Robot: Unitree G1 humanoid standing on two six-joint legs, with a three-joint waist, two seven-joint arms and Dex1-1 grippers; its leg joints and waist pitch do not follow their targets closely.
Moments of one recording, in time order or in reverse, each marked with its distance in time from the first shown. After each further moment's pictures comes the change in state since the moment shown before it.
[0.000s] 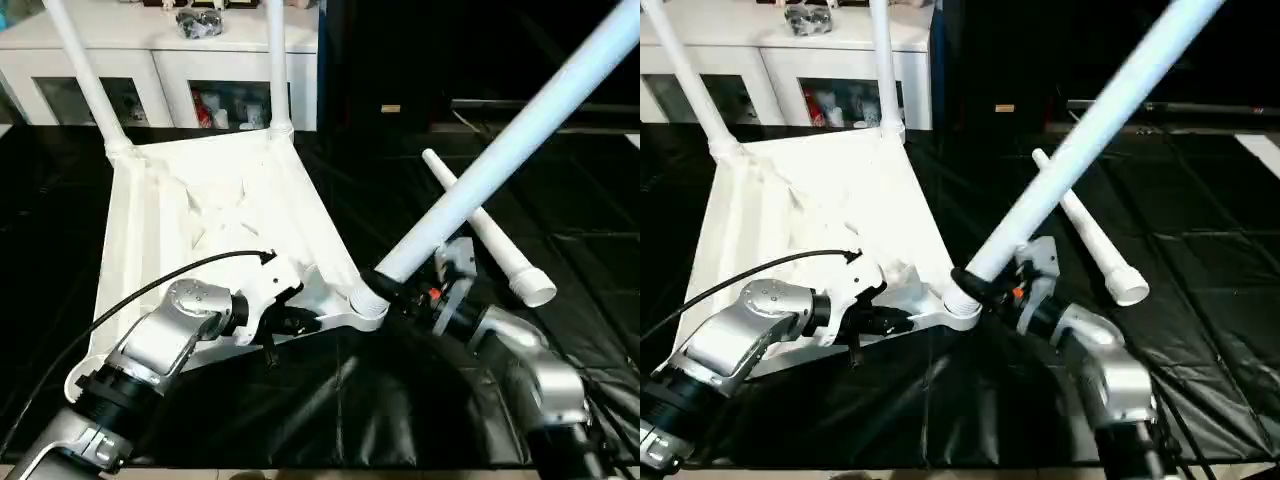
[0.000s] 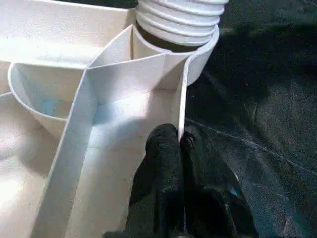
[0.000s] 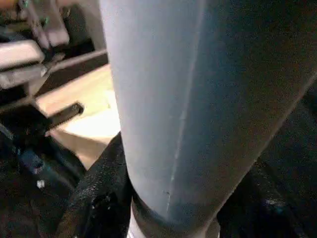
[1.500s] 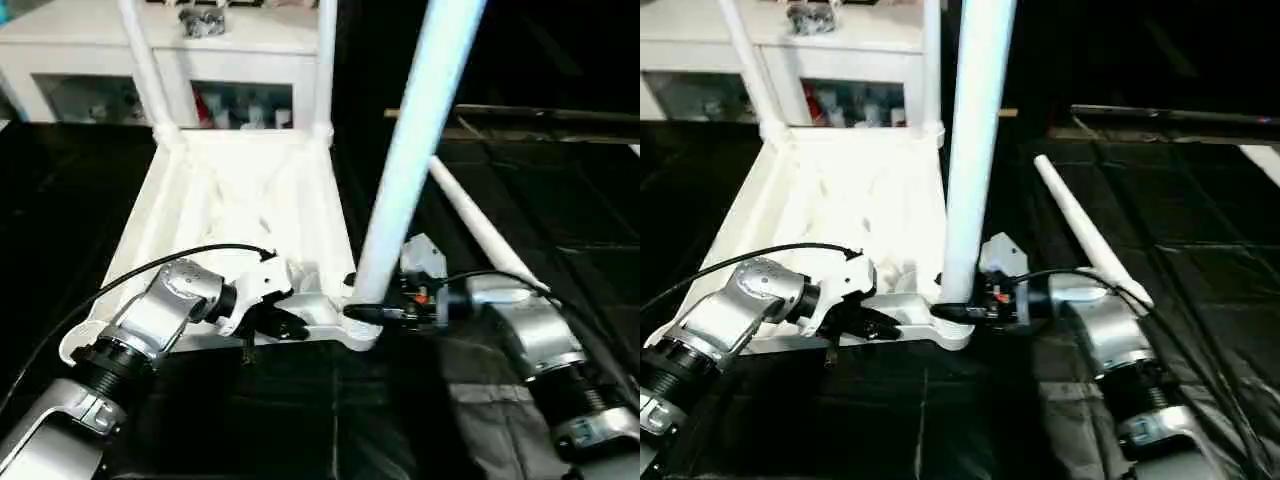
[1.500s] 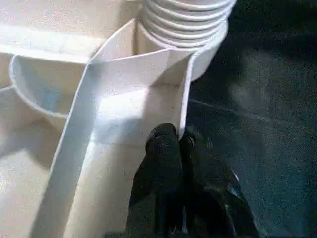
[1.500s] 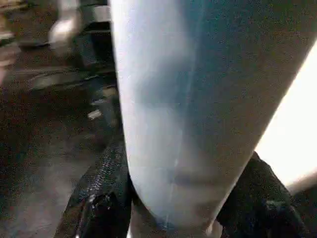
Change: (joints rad) left arm -0.093 0.022 0.009 0.164 0.074 -0.084 -0.143; right arm -0.252 -0.021 0.131 0.279 -0.137 -0.115 0.239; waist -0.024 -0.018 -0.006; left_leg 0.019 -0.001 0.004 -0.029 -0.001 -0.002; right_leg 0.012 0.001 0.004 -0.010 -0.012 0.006
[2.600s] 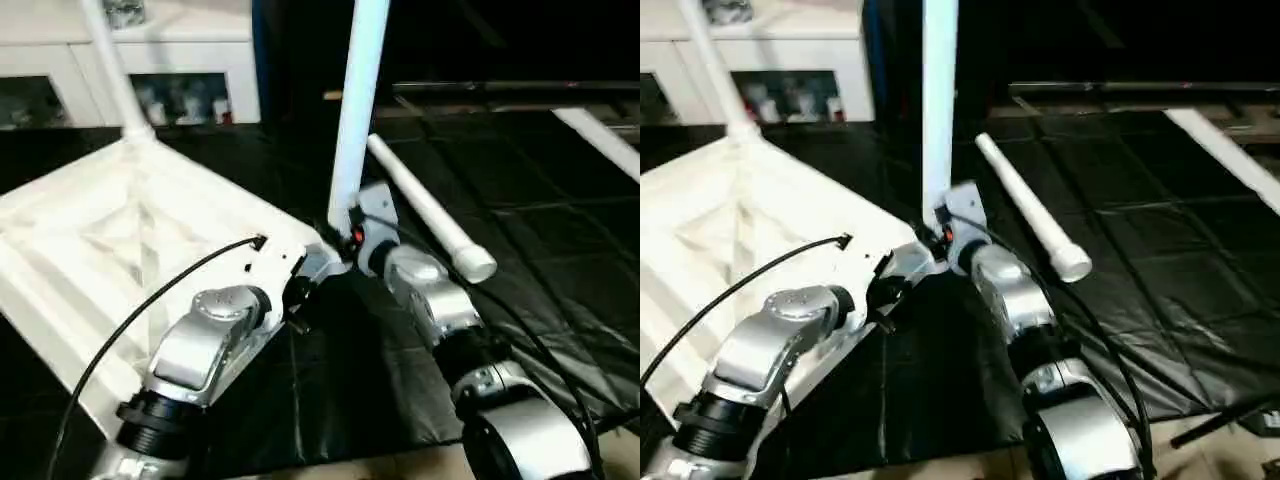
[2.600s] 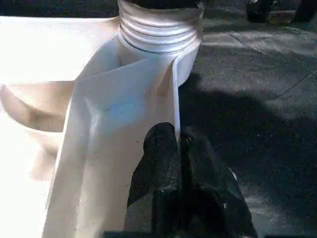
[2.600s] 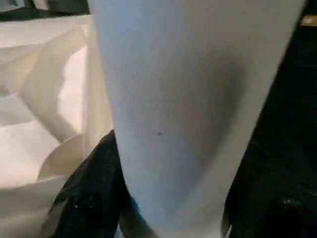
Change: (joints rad) left arm 0.167 -0.253 0.164 -0.359 0.050 0.352 0.550; right arm -0.216 0.271 -0.133 0.332 -0.086 0.005 -0.590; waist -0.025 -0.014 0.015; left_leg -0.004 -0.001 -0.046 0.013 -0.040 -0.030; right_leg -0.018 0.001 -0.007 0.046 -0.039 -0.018
